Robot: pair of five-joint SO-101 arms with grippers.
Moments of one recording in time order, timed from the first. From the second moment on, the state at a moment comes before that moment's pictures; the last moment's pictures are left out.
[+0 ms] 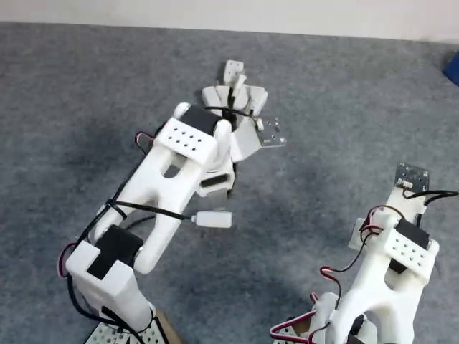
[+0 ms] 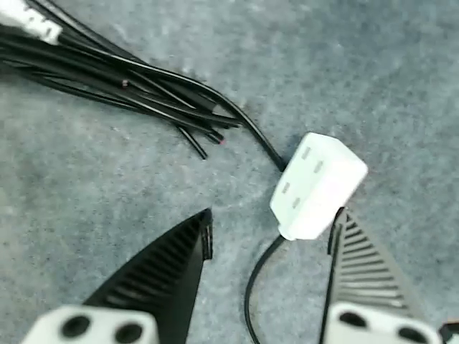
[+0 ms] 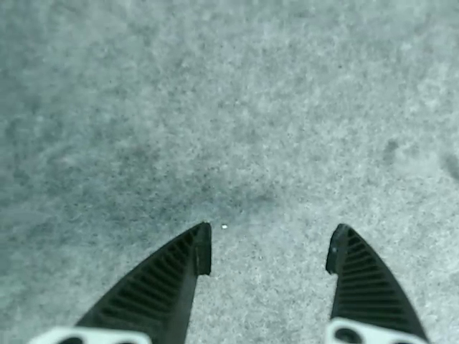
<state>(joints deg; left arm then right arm) 21.0 9.3 -1.7 86.5 -43.6 29.7 -37.3 60.4 55.7 16.2</state>
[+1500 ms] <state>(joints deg) -2.6 -10.4 17.6 69.4 -18.9 14.2 -36.8 55.6 59.0 16.2</state>
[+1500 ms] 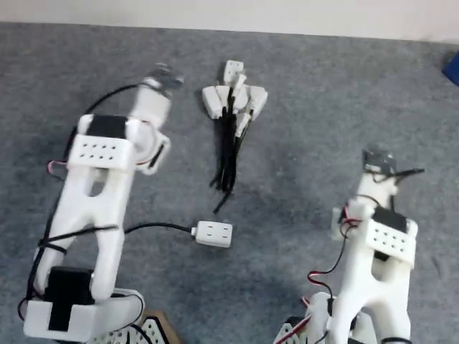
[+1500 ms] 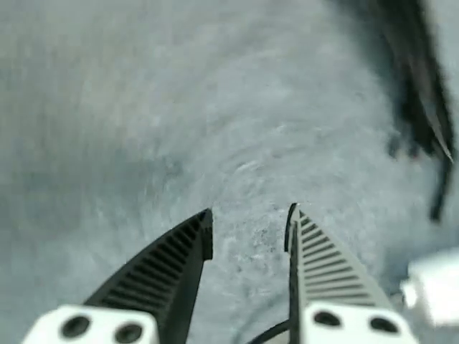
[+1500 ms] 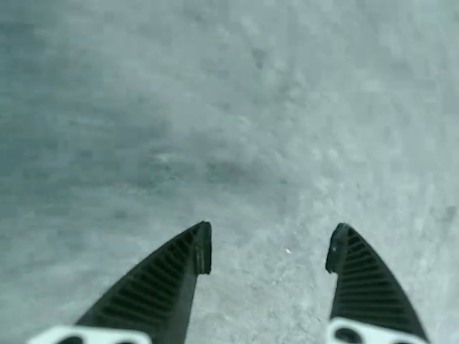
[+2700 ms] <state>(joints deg) -5.3 -10.4 47.8 27.5 0.7 -18.2 57.8 -72.8 82.2 -29.8</state>
